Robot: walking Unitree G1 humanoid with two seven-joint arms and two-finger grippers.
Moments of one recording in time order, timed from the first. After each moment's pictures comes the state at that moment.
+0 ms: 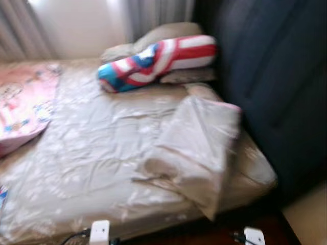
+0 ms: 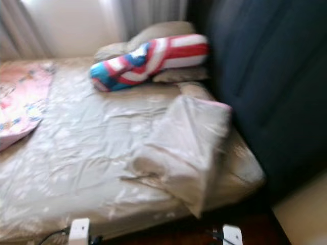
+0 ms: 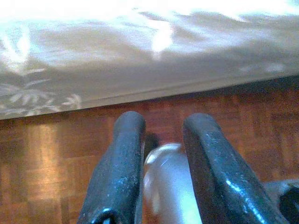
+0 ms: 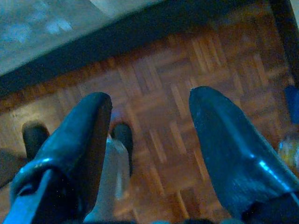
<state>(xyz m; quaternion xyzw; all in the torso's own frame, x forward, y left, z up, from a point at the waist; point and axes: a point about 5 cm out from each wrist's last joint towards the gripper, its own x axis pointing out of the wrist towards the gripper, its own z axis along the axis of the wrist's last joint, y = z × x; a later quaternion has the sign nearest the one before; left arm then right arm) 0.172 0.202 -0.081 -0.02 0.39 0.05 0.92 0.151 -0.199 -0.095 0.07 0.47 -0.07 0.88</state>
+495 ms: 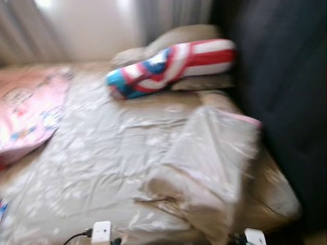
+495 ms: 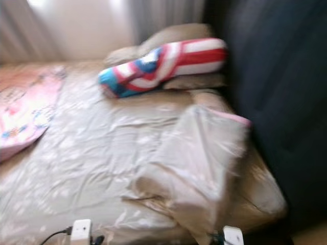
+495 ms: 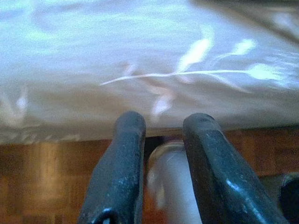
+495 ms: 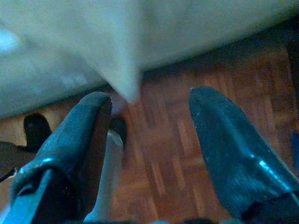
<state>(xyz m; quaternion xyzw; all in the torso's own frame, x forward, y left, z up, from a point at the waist) 0.174 0.196 -0.081 -0.03 0.39 0.05 0.92 0.155 -0.203 -0.093 0.06 0.46 -0.06 0.88</state>
